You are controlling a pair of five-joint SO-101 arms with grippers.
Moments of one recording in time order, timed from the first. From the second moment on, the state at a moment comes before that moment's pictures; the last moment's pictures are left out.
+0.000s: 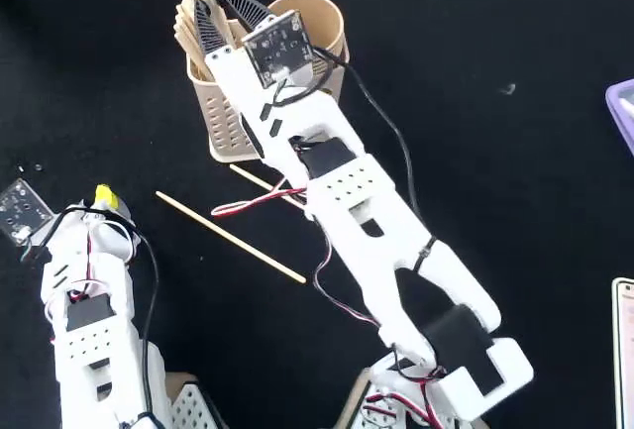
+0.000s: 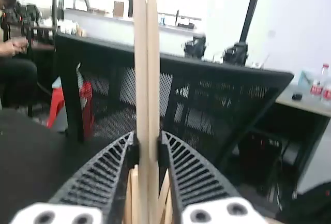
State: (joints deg) left arm -26.7 -68.0 90.4 12.2 21.9; right arm -30.2 -6.3 22.5 -11.4 10.0
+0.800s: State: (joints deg) left arm -26.7 -68.0 90.4 11.9 21.9; right arm -30.1 -22.4 13.7 35.6 3.5
